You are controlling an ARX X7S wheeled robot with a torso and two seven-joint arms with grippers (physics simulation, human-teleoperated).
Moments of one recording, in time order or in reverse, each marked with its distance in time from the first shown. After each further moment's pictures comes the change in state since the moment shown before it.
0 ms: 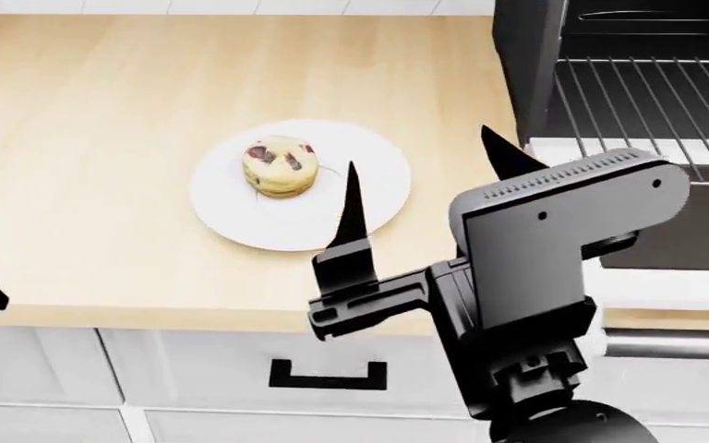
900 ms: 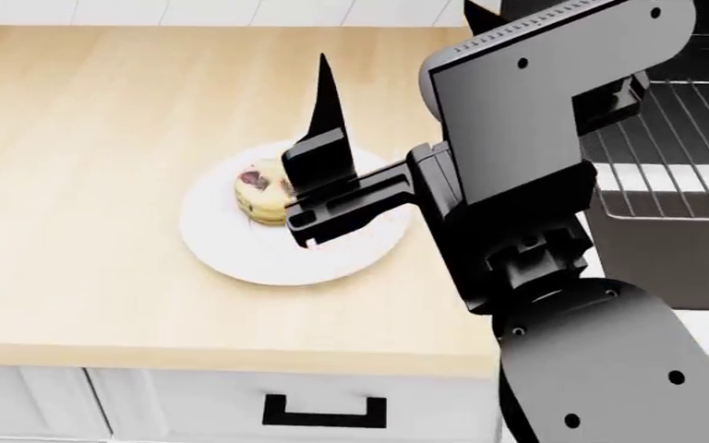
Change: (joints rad) left arm -0.180 -0.044 -0.017 0.008 -0.134 -0.167 -0.050; right arm 0.296 0.023 -0.050 0.039 0.049 0.157 -0.010
